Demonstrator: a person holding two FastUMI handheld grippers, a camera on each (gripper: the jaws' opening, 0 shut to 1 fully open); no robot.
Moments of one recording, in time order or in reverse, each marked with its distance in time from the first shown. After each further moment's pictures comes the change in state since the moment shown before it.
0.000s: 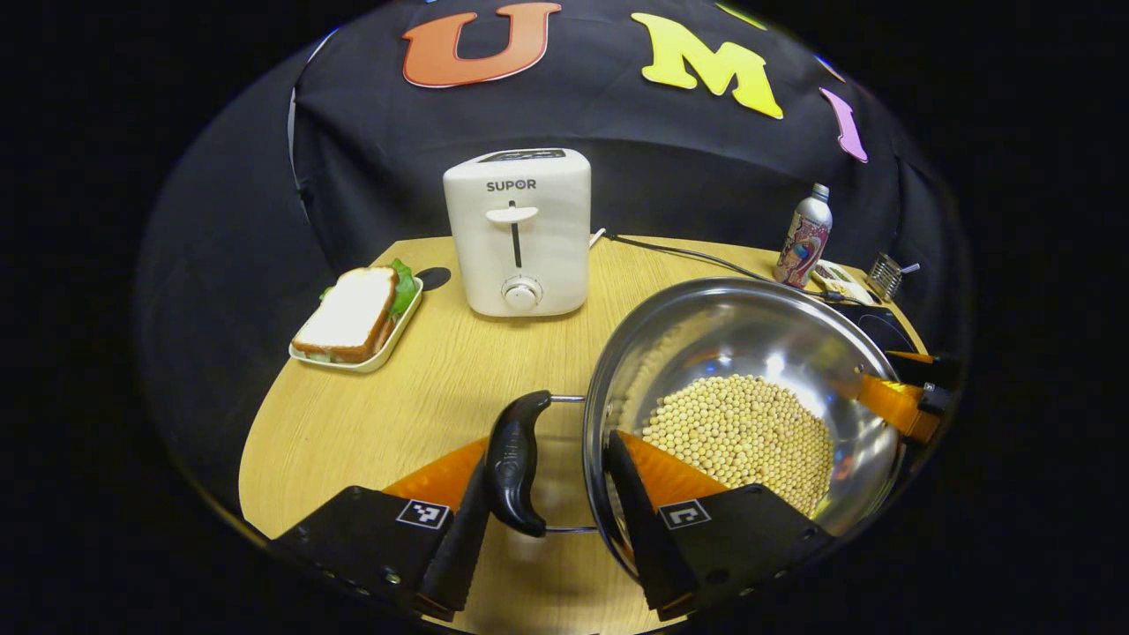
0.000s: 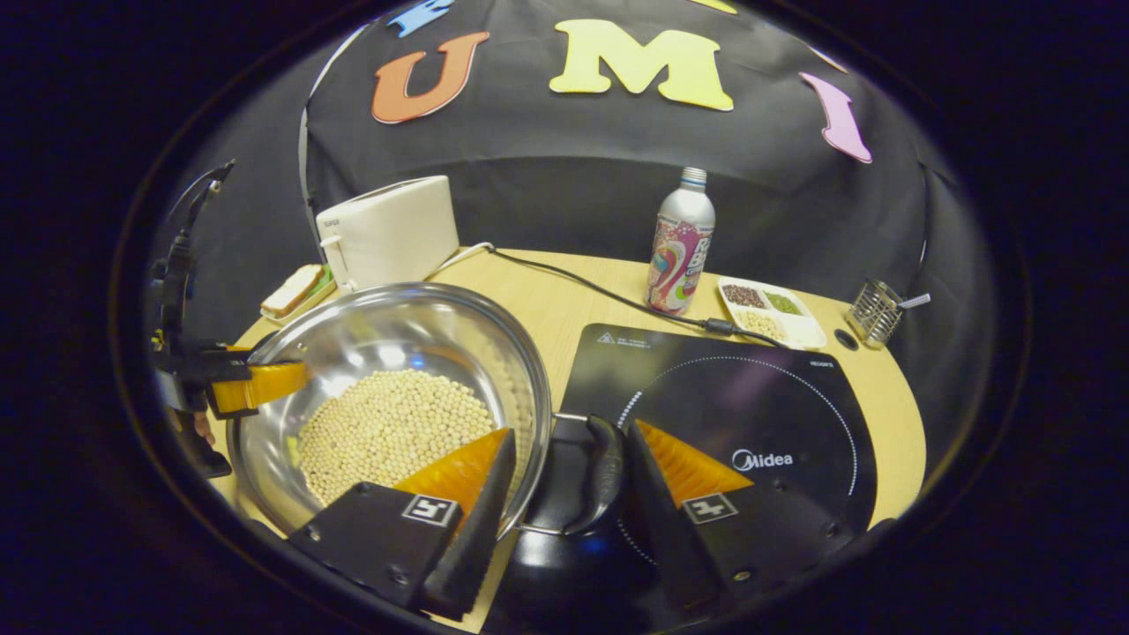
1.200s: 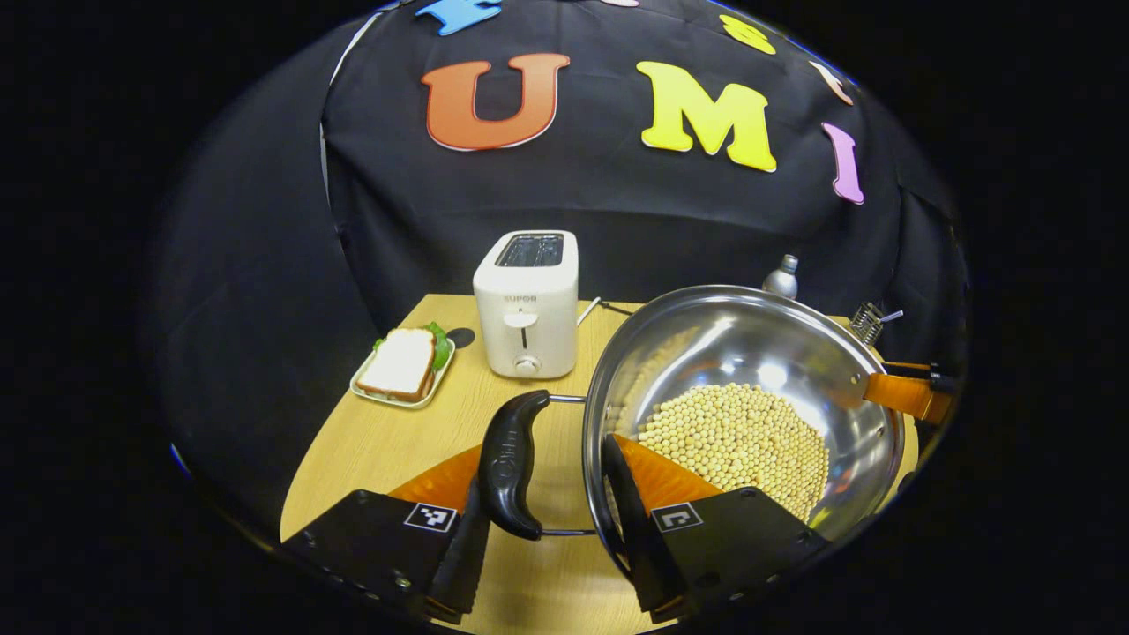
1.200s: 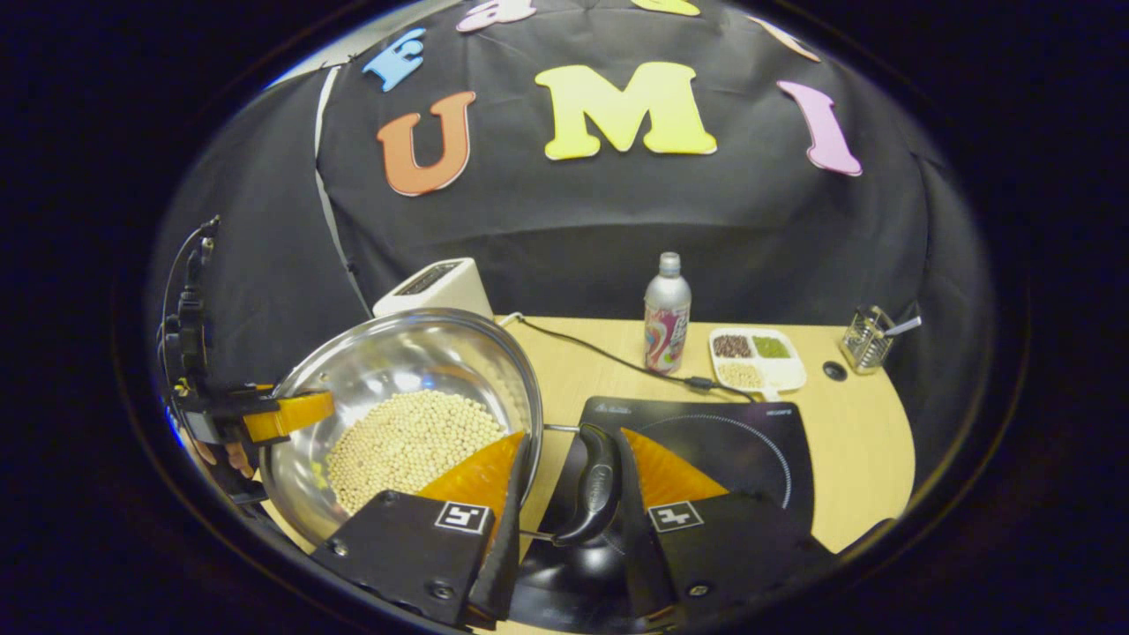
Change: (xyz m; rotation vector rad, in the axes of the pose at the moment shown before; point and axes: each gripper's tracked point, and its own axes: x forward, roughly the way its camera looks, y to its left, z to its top) left arm -0.120 -0.026 0.083 -0.051 -0.103 0.055; right arm -0.117 -0.028 0.093 0.069 -0.093 0.152
